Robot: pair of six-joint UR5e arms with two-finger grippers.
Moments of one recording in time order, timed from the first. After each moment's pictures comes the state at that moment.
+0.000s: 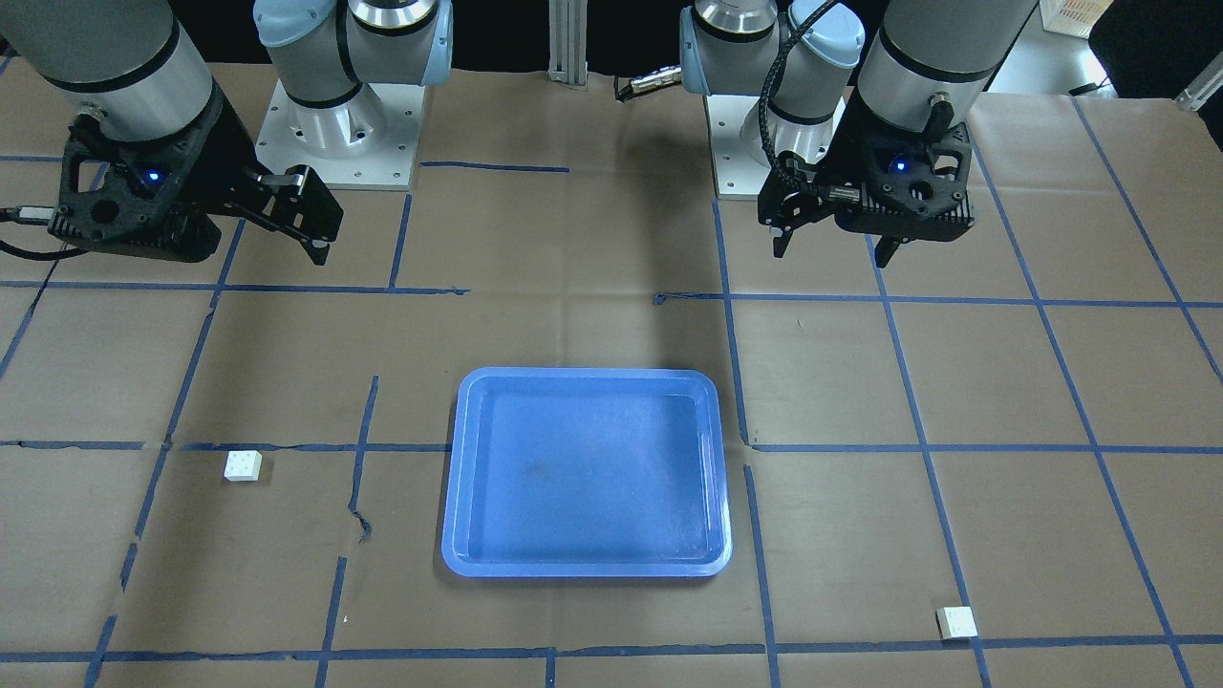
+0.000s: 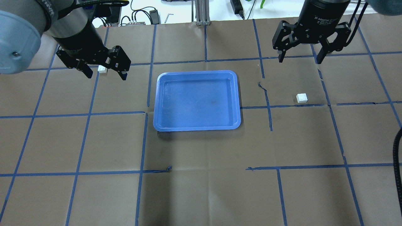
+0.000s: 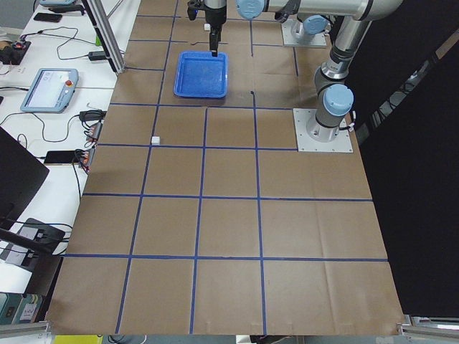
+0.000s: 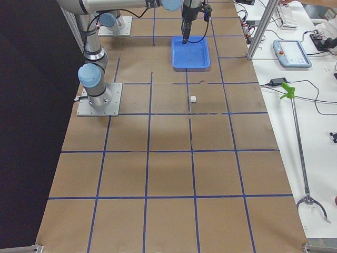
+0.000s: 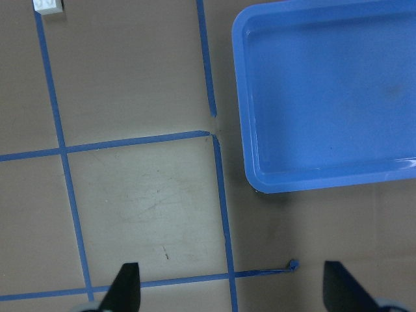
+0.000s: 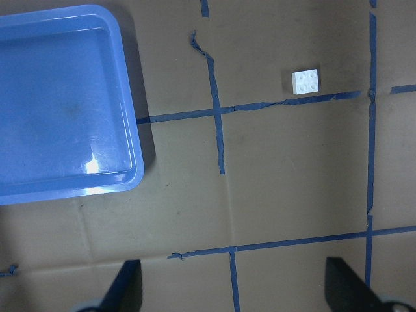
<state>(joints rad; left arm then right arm) -1.58 -1.58 -1.55 -1.57 1.58 0.10 1.57 -1.46 1.39 -1.40 -1.56 0.11</state>
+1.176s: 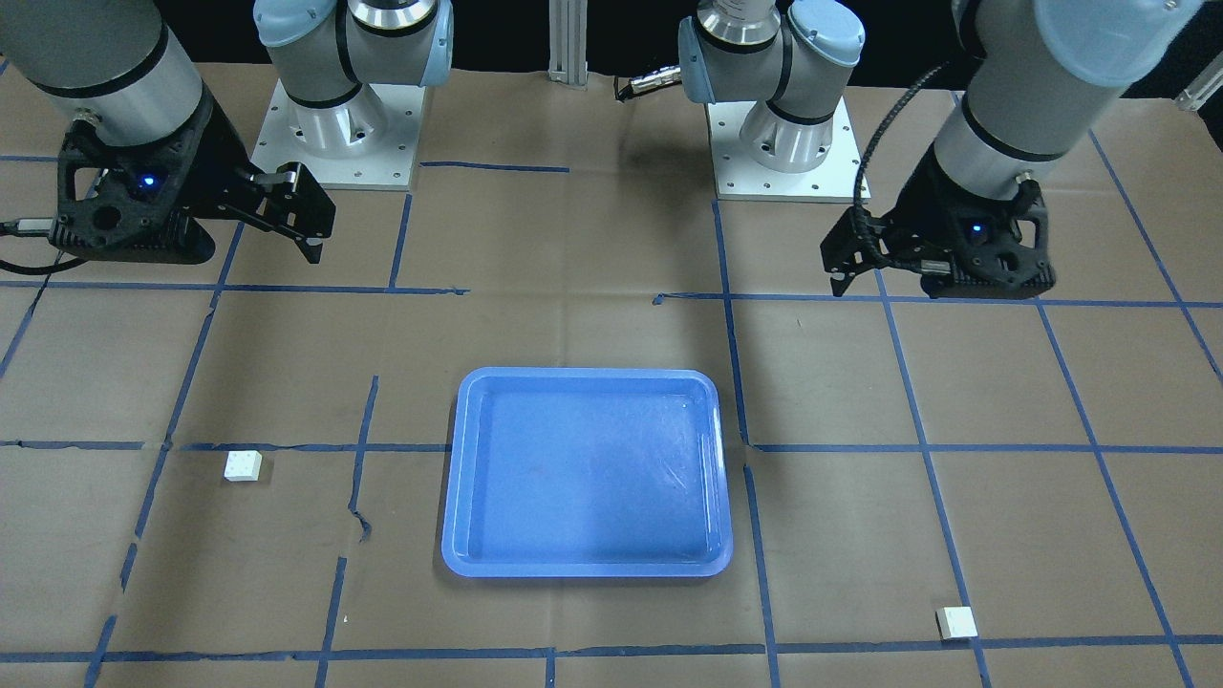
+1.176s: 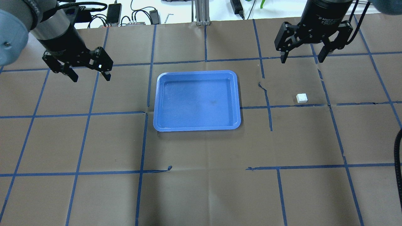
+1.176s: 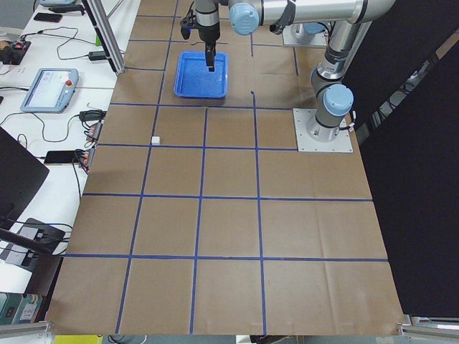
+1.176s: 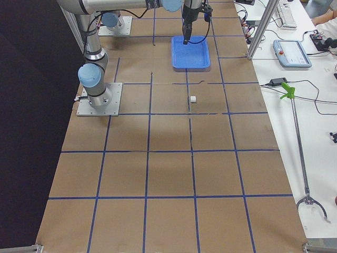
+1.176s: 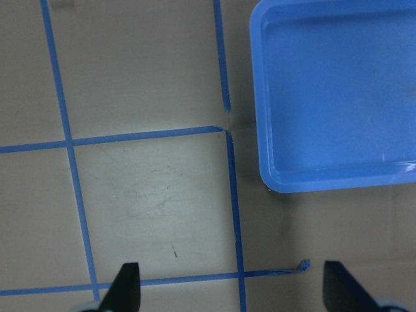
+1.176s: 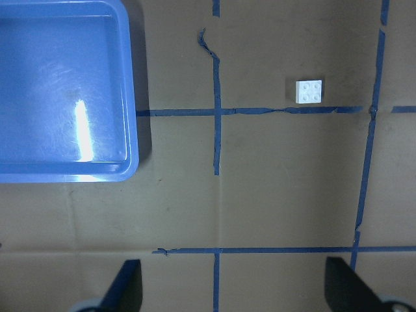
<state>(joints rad) -1.43 -1.65 -1.56 -1.57 1.58 0.12 1.54 -1.46 1.39 -1.40 -1.56 -0.06</state>
